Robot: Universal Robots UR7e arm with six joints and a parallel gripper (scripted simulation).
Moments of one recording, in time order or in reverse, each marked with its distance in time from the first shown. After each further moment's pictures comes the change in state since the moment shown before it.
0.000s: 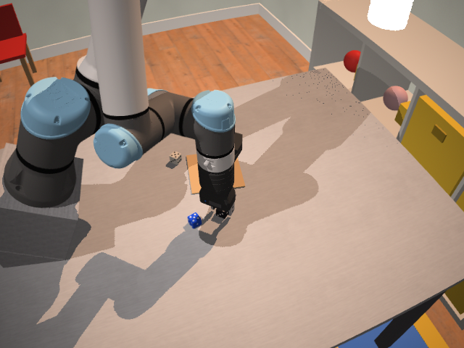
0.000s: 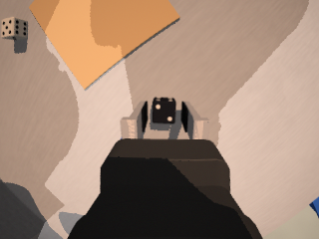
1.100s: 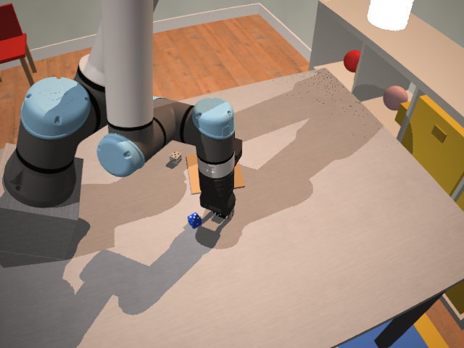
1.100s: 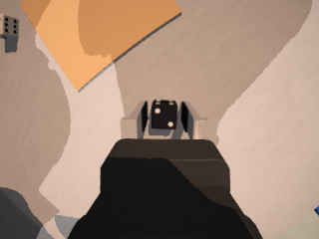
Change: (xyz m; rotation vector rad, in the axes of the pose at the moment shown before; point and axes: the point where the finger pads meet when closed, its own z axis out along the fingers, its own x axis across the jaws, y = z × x) arm 0.000 0.000 0.017 0.000 -0.001 0.000
